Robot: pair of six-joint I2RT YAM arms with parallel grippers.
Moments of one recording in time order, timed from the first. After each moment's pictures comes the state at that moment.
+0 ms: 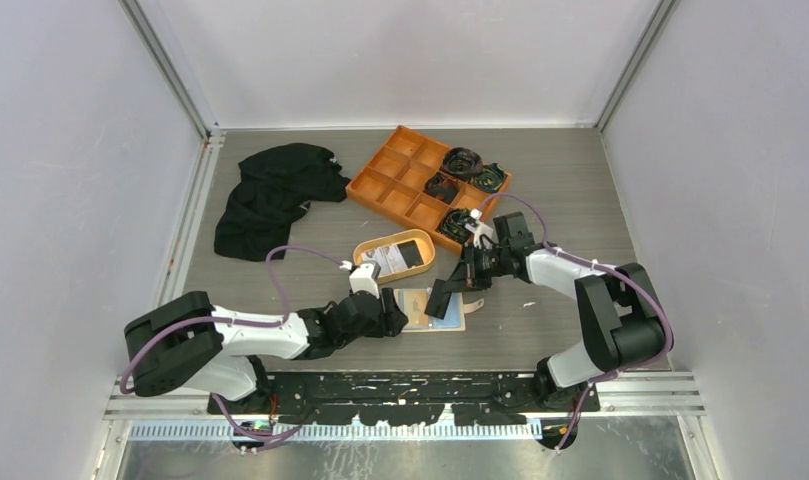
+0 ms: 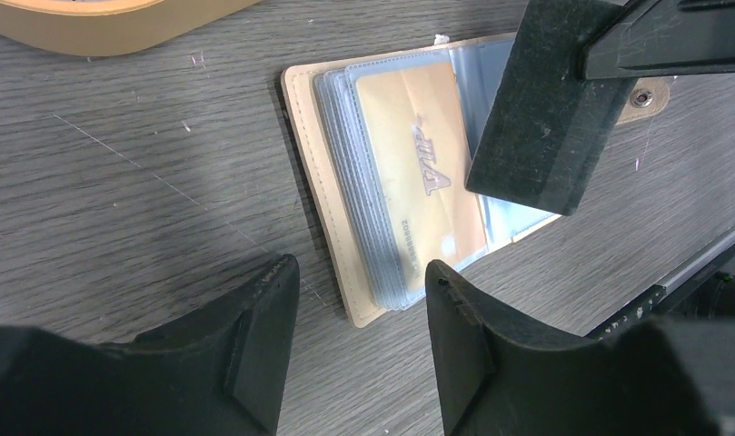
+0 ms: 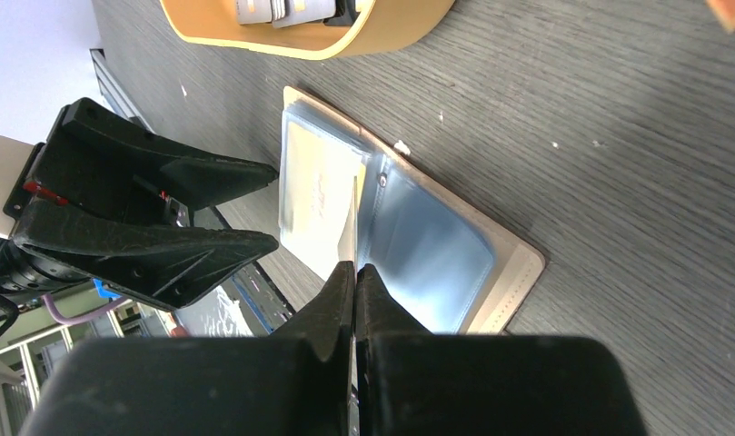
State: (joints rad) left arm -1.12 1.37 0.42 0.29 -0.31 -0.93; right arm 0.28 1.49 0.65 -0.16 -0.78 0.39
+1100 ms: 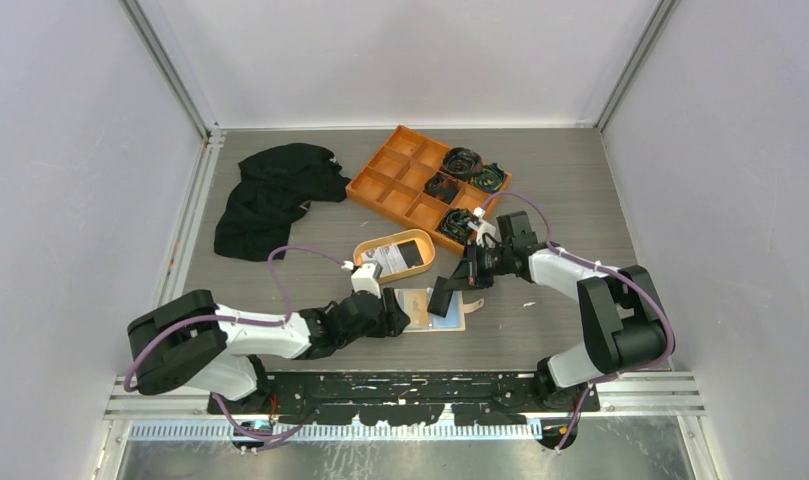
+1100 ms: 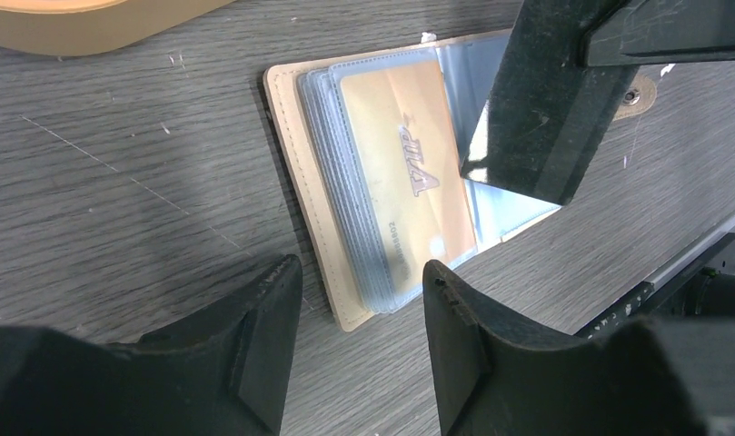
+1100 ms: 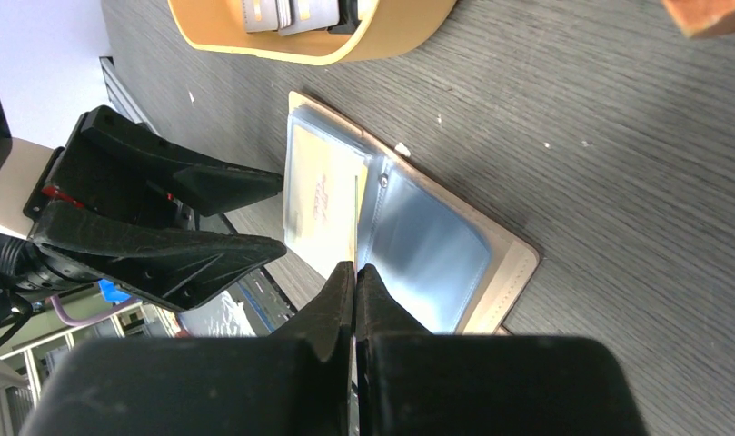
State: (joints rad) left arm -1.12 1.39 0.42 0.32 -0.30 -0.93; right arm 0.26 1.47 0.65 -0.16 -0.79 0.39
